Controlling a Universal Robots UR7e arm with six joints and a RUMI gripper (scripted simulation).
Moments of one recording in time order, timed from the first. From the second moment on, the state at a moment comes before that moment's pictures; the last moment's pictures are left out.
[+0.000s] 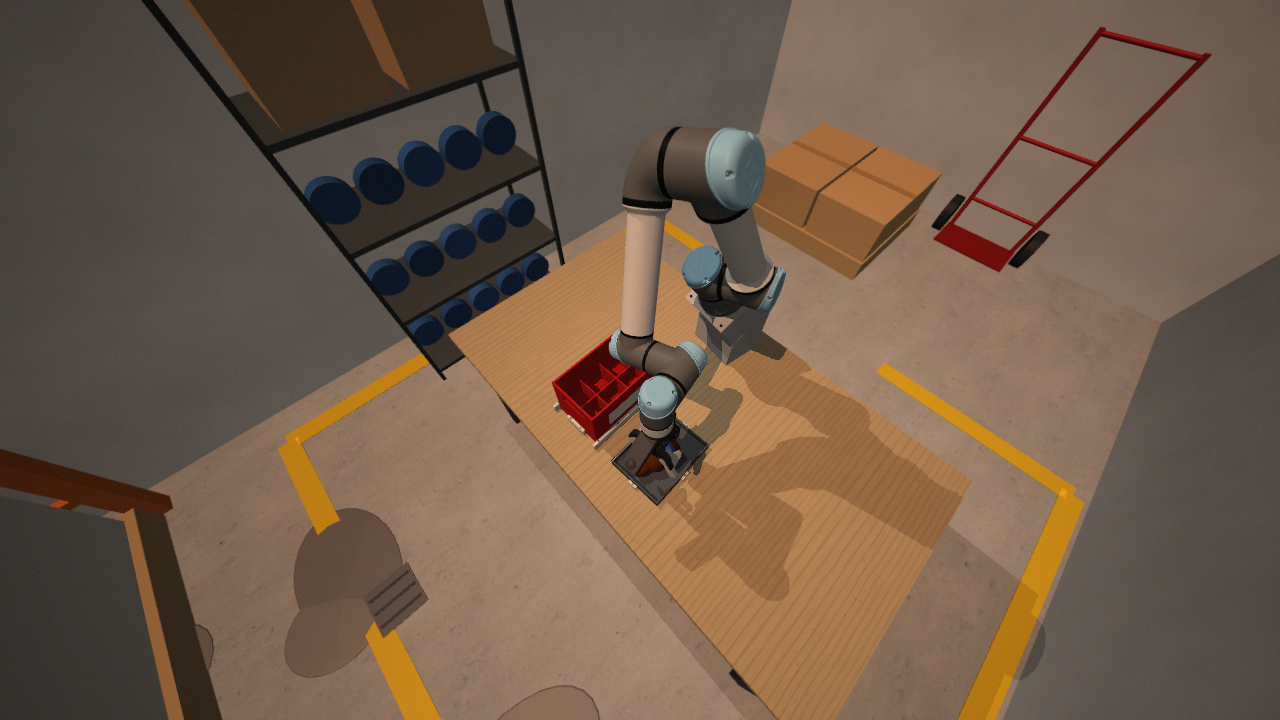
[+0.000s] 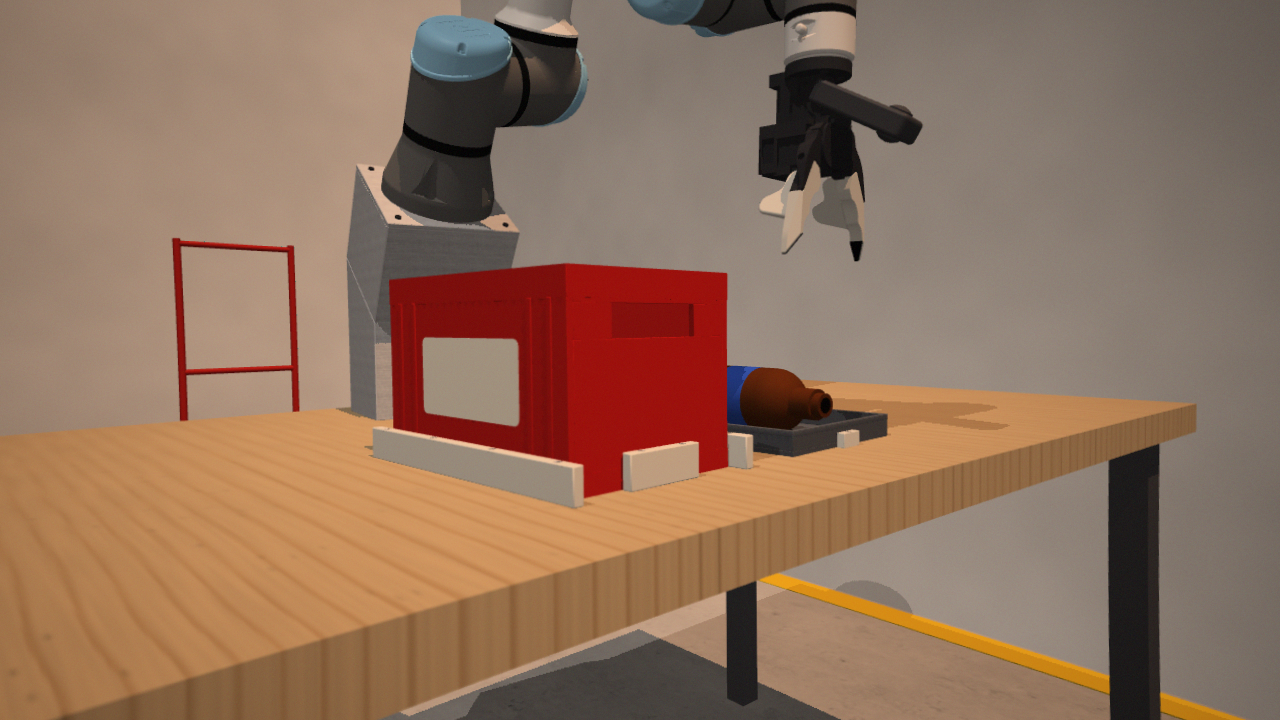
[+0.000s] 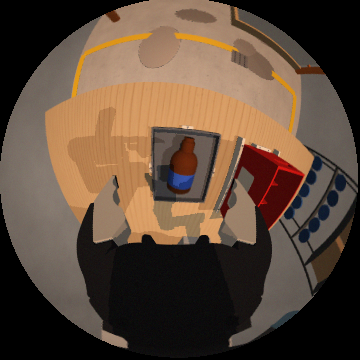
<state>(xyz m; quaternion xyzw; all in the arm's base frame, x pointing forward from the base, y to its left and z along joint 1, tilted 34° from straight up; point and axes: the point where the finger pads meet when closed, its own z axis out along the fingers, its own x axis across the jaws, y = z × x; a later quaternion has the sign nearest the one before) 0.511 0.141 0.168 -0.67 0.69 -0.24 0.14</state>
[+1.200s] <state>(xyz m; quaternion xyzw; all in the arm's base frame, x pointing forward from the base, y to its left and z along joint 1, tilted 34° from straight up) 0.502 0.109 0.170 -0.62 0.73 -0.24 0.16</state>
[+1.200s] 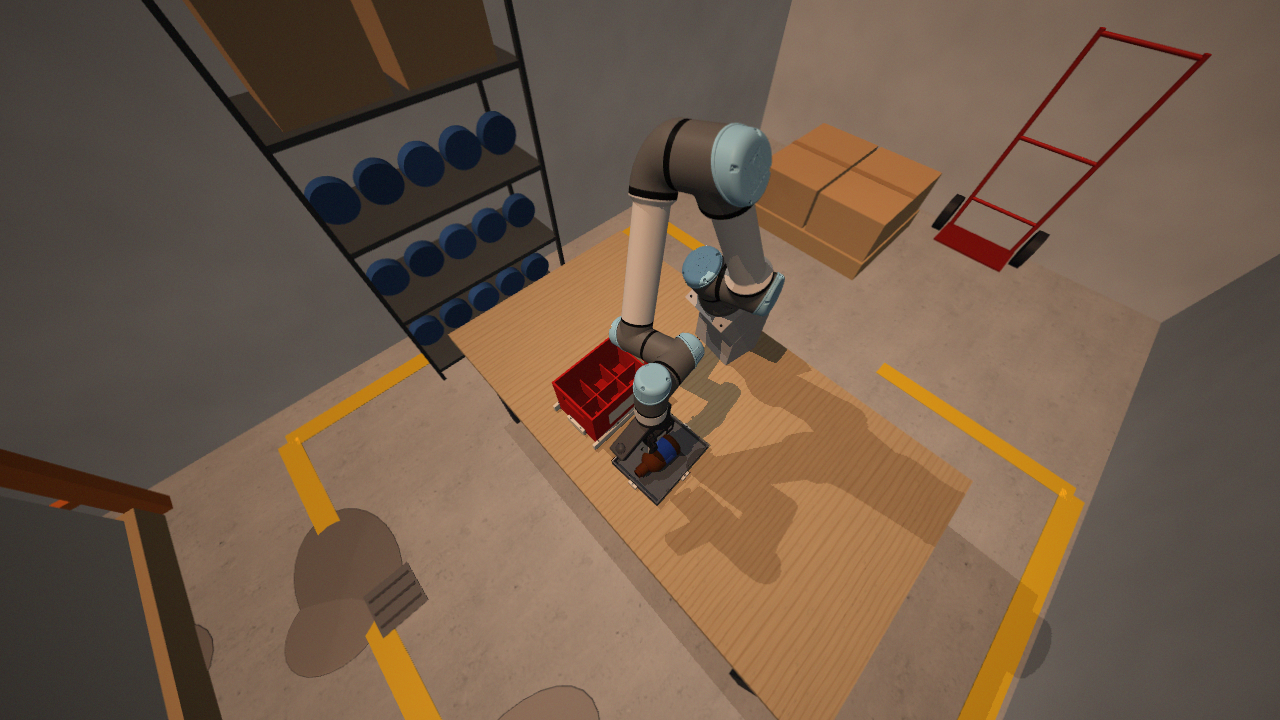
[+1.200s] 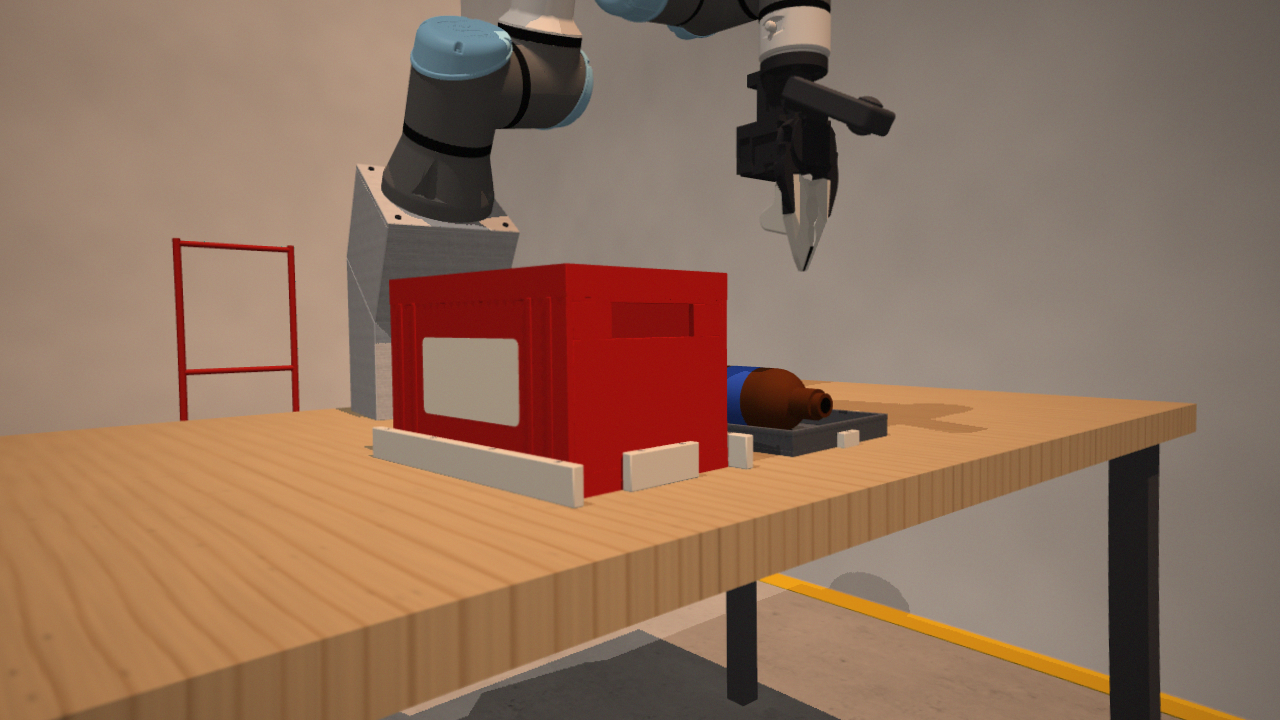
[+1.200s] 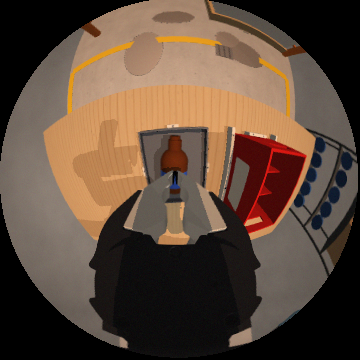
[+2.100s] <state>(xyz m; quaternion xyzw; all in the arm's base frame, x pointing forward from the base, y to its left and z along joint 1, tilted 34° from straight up) 0.502 0.109 0.170 -0.62 0.73 -0.24 0.16</state>
